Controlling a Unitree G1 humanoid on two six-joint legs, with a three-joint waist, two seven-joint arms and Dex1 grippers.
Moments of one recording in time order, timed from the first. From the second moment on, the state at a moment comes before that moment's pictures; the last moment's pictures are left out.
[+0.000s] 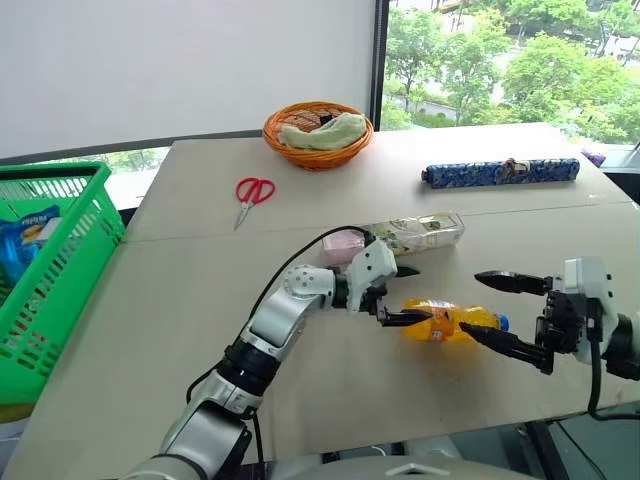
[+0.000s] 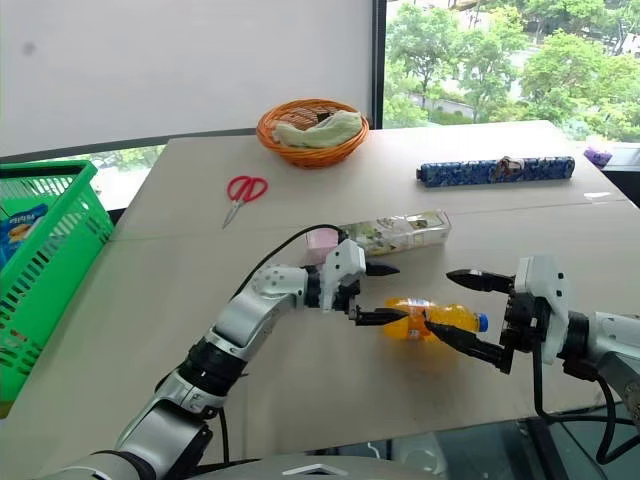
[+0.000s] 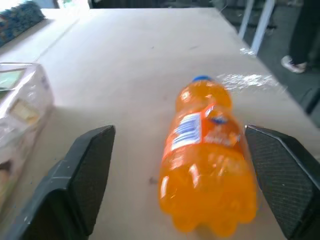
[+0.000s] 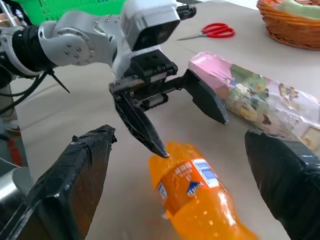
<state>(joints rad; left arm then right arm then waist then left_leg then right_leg) -0.45 0.29 -0.42 0.01 -0.26 0.38 -1.07 0.24 -0.84 -0.35 -0.61 0.79 0.52 0.97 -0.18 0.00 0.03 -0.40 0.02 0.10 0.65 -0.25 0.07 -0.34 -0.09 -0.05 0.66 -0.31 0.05</state>
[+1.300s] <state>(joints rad) -0.43 0.33 -0.39 0.12 -0.22 0.36 -1.05 0.39 -0.81 -0.39 -0.60 0.67 0.54 0.94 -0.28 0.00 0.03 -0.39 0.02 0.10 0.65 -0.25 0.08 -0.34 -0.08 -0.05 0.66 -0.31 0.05</state>
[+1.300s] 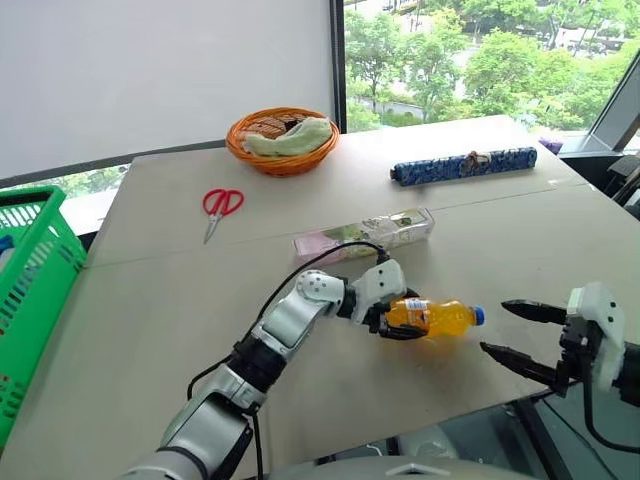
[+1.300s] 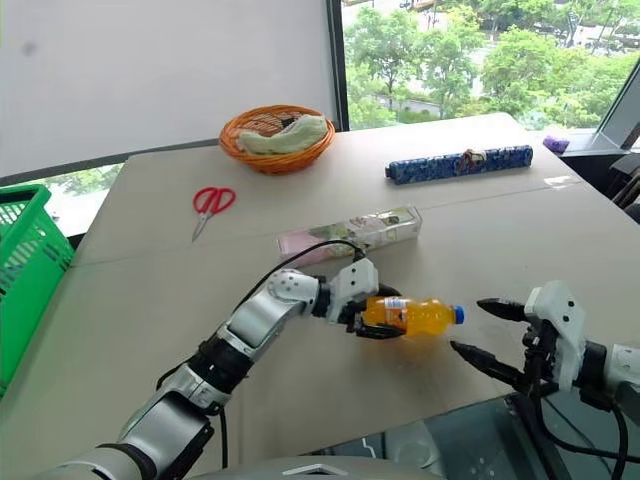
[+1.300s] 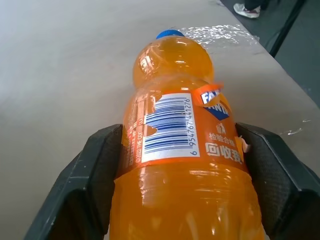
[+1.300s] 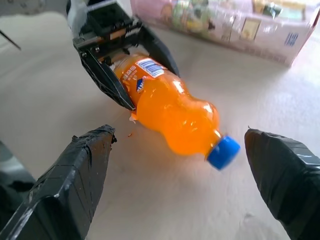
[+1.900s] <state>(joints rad) -0.45 0.57 0.57 0.22 -0.25 0.23 -0.14 -0.28 -0.62 -0.16 -0.55 0.93 0.61 0.85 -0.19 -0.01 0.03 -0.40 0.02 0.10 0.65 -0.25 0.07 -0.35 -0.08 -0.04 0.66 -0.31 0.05</state>
